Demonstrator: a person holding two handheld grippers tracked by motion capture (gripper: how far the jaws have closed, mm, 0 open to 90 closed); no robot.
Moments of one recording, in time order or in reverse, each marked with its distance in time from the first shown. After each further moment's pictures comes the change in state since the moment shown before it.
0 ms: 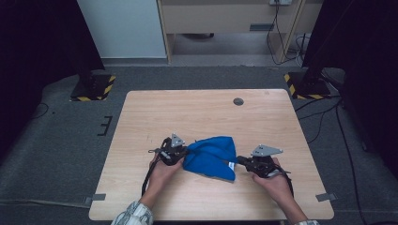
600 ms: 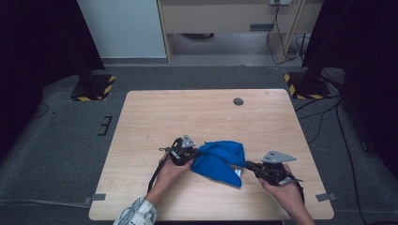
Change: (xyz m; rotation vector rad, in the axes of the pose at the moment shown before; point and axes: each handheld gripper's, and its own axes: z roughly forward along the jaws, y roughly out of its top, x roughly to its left) left arm -0.023 0.015 0.017 0.013 -0.120 0.078; right arm 0.007 -0.008 -0.041 -0.016 -0.017 0.022
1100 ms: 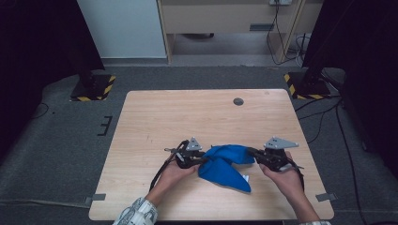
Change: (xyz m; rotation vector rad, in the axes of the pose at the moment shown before) left arm -0.017 0.006 0.002 -0.034 -0.116 0.037; right arm -0.028 0.031 0.011 -0.043 -0.039 0.014
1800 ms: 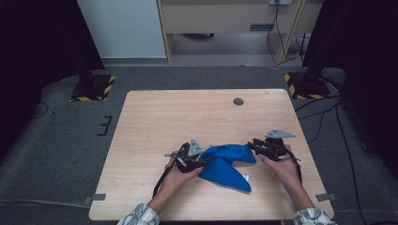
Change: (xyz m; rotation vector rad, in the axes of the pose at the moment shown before) left arm -0.019 0.002 -0.010 -0.054 0.146 0.035; right arm -0.042 -0.008 0.030 0.018 -0.072 0.090
